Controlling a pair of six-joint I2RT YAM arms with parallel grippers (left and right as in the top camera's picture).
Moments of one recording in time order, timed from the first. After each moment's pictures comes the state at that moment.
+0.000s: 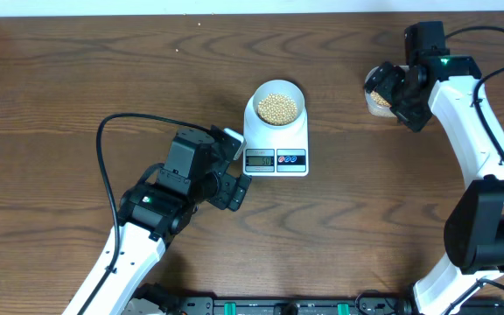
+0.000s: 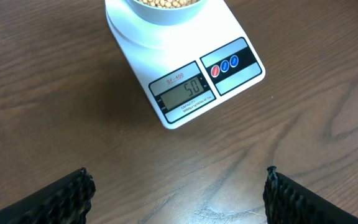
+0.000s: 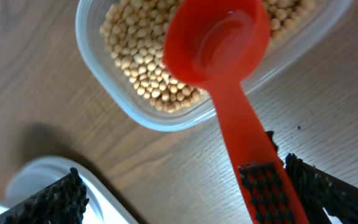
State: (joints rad) left arm -0.43 1.10 0.86 -0.67 0.15 0.06; right arm 0.06 1.86 1.56 -0.92 -0.05 0.77
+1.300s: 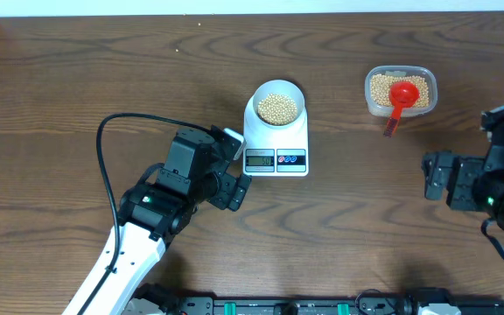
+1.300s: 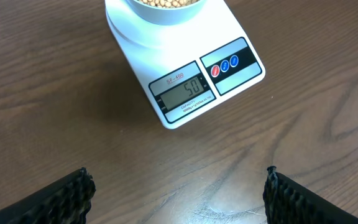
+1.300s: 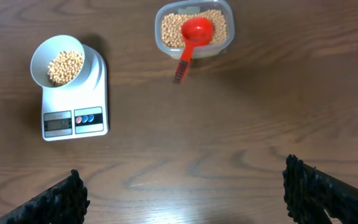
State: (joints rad) left arm -0.43 1.10 0.86 -0.67 0.15 0.06; right arm 0.02 1.00 1.55 -1.39 -0.01 0.13
